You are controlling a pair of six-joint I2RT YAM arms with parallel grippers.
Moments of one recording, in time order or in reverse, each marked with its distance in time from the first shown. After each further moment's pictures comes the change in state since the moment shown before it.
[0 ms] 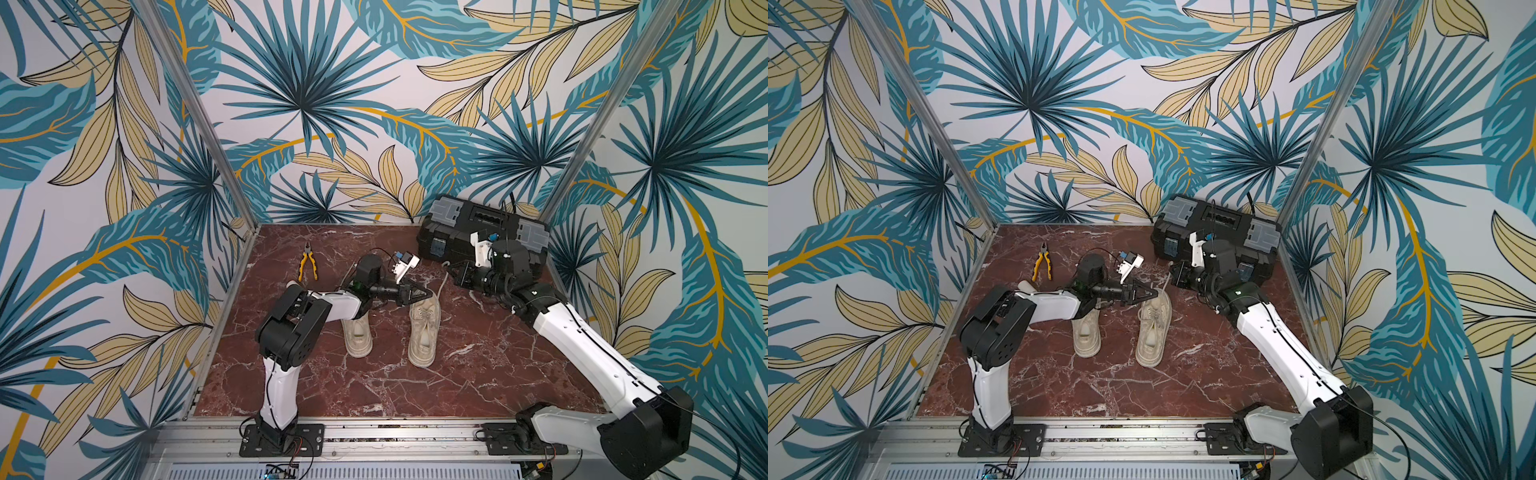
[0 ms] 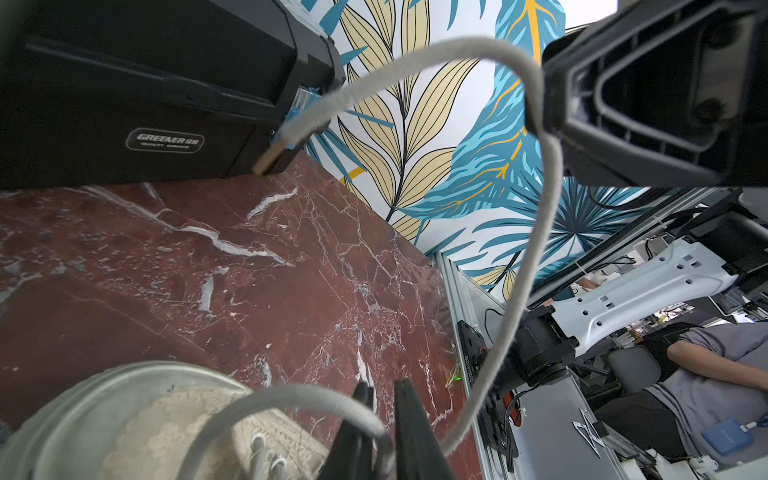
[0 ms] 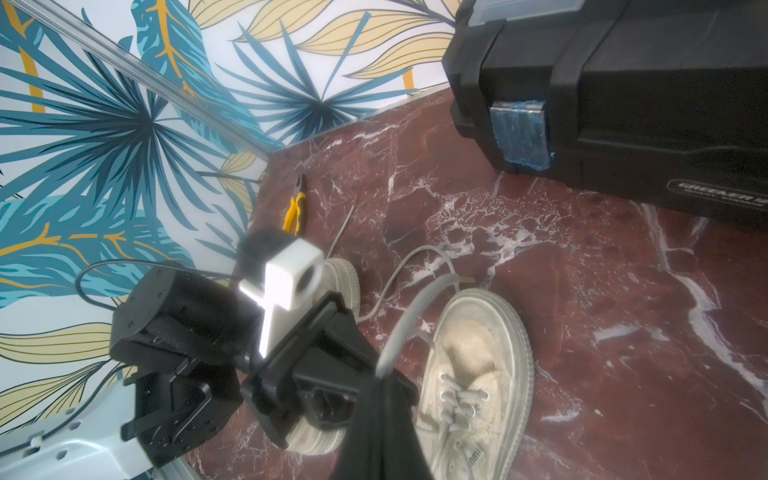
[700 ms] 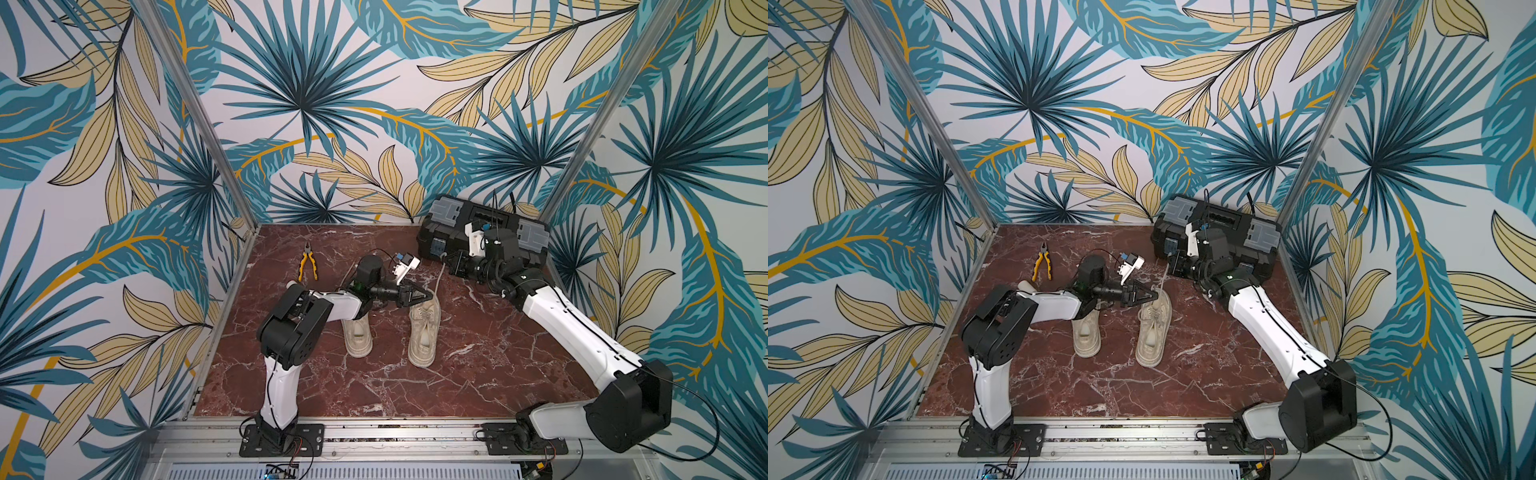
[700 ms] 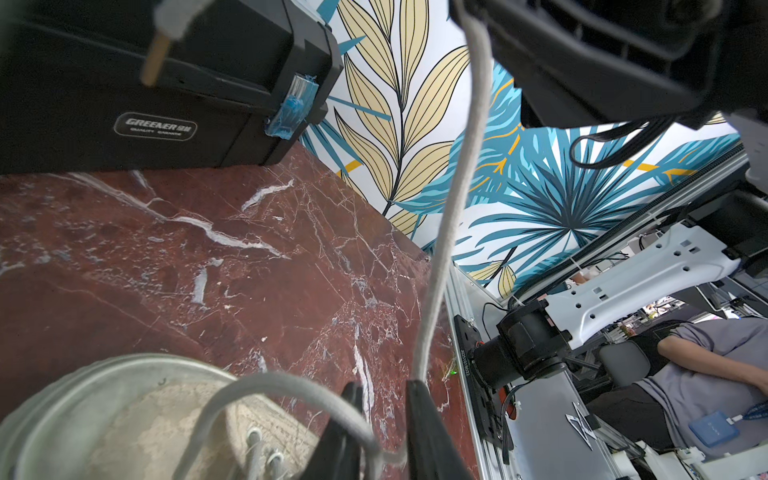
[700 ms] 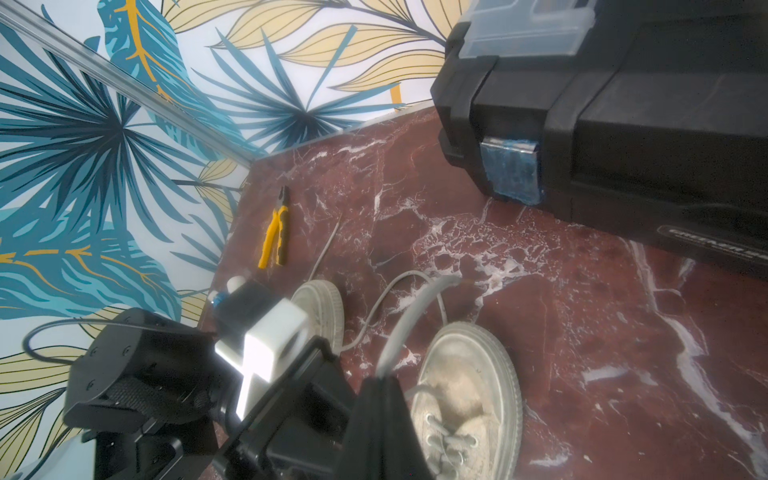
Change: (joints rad) left arm -0.003 0.008 0.000 0.000 0.015 -0.003; right arm -0.013 0.132 0.101 0.007 0.023 -0.039
